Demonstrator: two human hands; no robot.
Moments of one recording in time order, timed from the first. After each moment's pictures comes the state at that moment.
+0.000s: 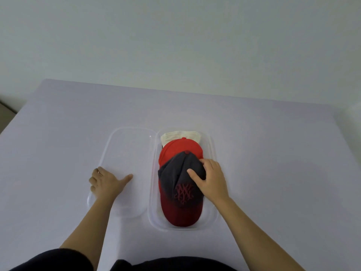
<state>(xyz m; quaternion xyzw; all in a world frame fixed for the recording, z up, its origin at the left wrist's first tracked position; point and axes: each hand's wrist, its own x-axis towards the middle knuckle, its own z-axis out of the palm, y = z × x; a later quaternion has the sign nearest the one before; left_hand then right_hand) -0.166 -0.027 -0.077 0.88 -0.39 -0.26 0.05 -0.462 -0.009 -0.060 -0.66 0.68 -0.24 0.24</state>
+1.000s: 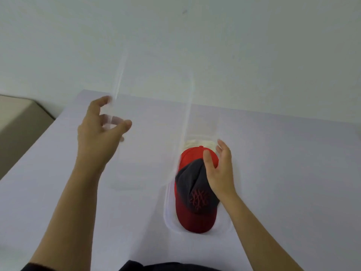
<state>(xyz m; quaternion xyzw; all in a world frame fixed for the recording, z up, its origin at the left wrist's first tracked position) -0.171 -0.019 0.149 0.70 -0.48 -0.25 0.48 -0.416 -0.015 0.024 -0.54 0.59 -0.45 0.39</state>
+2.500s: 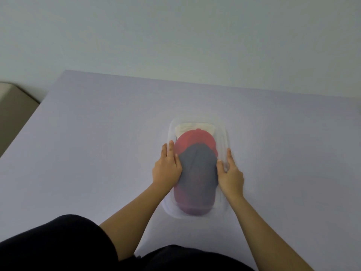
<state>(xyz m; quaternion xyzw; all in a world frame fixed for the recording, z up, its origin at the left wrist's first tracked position) -0.276 -0.017 -0.046 0.74 -0.61 -0.25 0.13 -0.454 0.008 -0.043 -0.45 0.80 -0.23 0.34</state>
